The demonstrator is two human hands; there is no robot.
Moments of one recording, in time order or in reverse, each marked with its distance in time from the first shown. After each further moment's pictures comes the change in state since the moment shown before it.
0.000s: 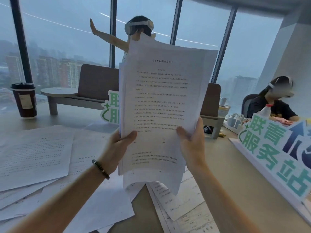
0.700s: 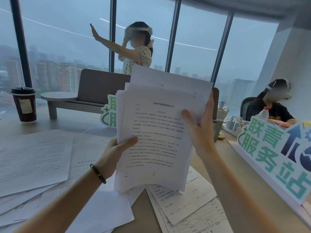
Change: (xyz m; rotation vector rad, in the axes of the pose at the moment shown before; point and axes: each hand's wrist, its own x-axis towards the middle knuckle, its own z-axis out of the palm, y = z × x) left_hand -0.001 0.000 -0.010 -0.112 -0.131 -0.045; right_hand 0.027 -0.047 -0.011 -0.041 -0.043 -0.253
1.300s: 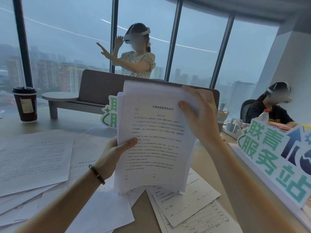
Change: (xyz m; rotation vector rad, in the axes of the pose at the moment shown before) left_hand 0.000 0.000 -0.005 0.012 -0.006 0.019; right_hand 0.027 -0.021 -0.002 -0.449 -0.020 -0.257
